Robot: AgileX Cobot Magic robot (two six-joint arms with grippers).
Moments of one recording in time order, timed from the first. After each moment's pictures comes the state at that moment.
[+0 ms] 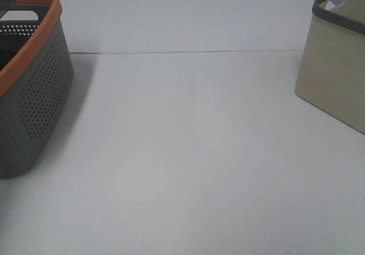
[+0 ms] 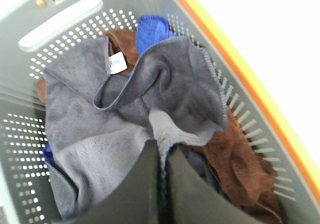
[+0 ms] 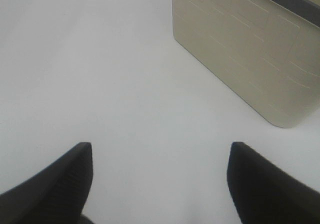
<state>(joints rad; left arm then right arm) 0.15 1.60 -1.50 -0.28 0.93 0.77 -0.08 0.00 -0.50 0.16 1.07 -0.12</state>
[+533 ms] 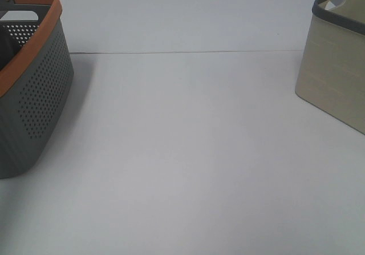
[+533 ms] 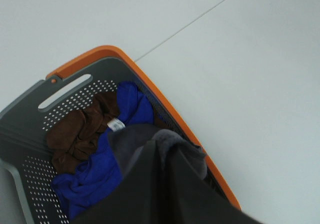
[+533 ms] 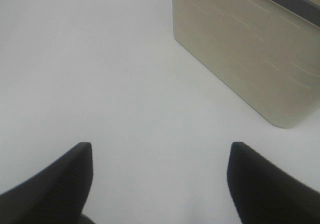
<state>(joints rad) 0.15 1.39 -1.69 -0.41 1.19 0.77 -0.08 0.00 -0.50 0.16 1.07 -0.12</state>
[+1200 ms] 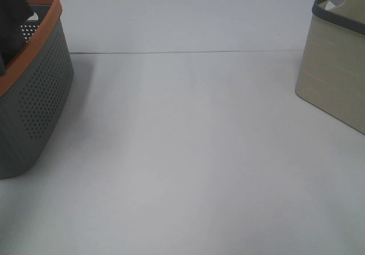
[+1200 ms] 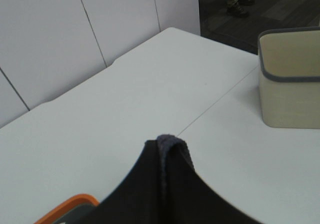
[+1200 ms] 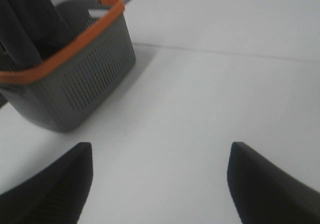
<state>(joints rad) 0.14 1.43 -2.05 -0.77 1.22 0.77 -0.08 0.38 -0.61 0.87 0.87 -0.59</state>
